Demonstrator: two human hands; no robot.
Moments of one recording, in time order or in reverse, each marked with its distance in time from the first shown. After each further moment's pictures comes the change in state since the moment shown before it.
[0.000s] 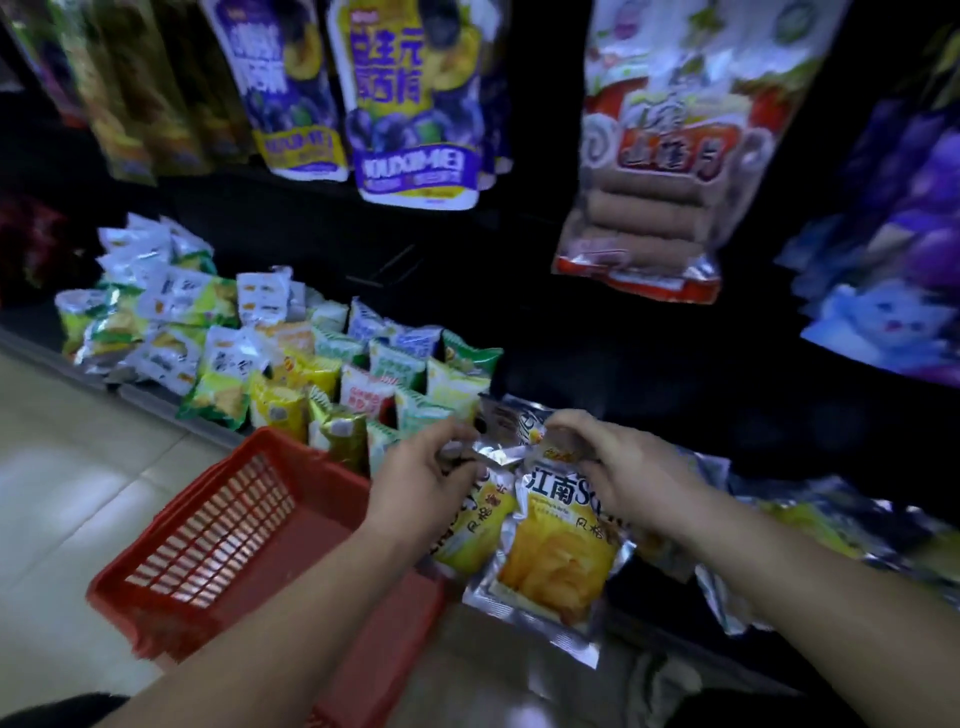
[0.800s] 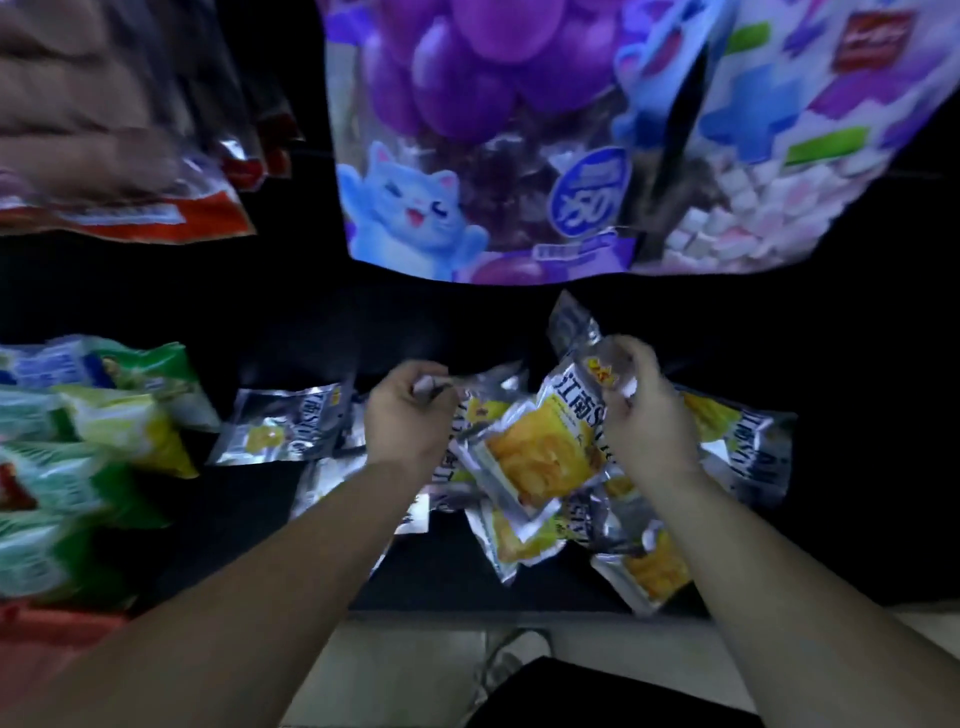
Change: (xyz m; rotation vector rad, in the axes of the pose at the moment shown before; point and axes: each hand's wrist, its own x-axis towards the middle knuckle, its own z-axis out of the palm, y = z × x) left_hand 0.086 0.104 0.366 -0.186 -0.048 -0.021; right_hand -0.168 0.306 -0.003 0.234 0.534 0.900
